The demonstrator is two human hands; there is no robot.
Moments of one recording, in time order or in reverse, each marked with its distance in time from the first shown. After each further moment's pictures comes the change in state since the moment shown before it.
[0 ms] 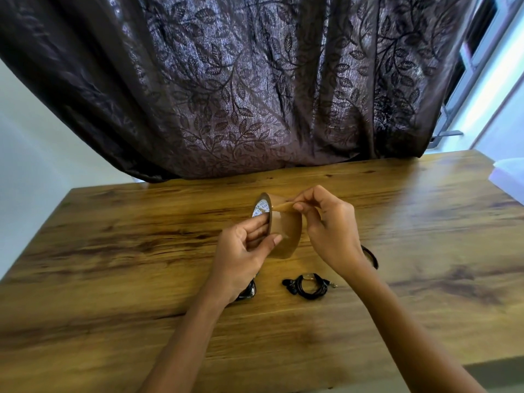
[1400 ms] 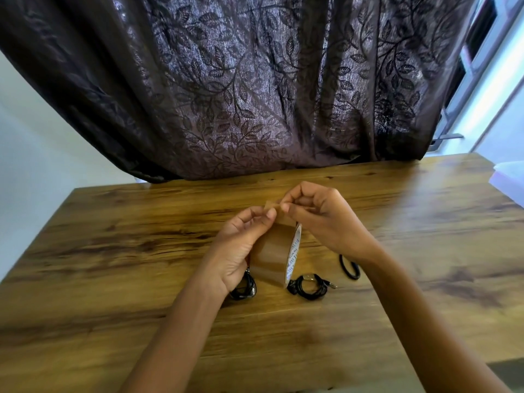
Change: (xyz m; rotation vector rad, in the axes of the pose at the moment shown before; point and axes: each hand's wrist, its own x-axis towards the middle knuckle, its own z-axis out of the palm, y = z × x) left_hand 0.013 0.015 -0.004 -0.356 -0.007 -0.353; right_hand 0.014 -0.014 -0.015 0.383 -0.374 0.071
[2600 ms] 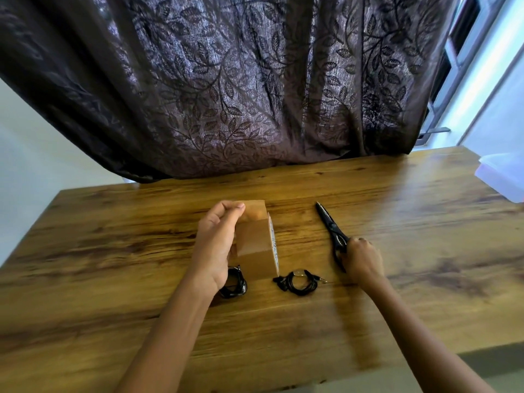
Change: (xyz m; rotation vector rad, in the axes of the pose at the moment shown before) left_hand 0.001 0.000 0.008 0.167 0.341 0.121; right_hand -0.058 0.164 -0.042 -1.052 0.131 0.733
